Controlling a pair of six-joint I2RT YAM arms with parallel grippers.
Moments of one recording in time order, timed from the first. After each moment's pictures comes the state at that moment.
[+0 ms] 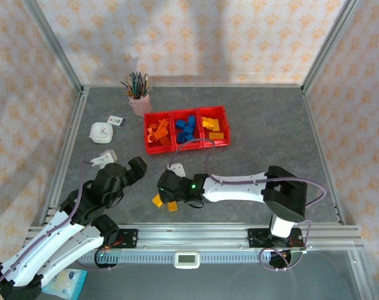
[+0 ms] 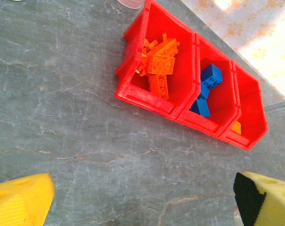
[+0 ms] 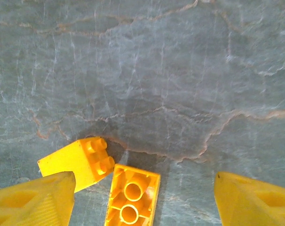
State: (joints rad) left arm -0.63 0.54 0.63 -0.77 -0.40 -1.04; right arm 1.26 1.73 1.11 -0.44 0.24 0.86
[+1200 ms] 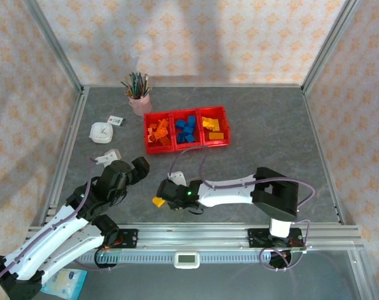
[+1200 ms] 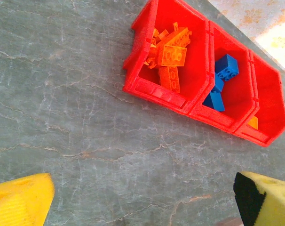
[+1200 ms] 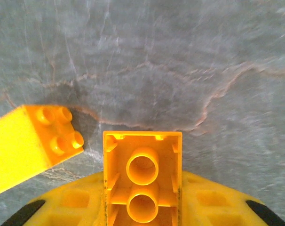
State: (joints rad) left arm -0.63 0.62 0.63 -0.74 -0.40 -1.03; right arm 1.27 1.77 1.08 -0.45 0.25 0.90
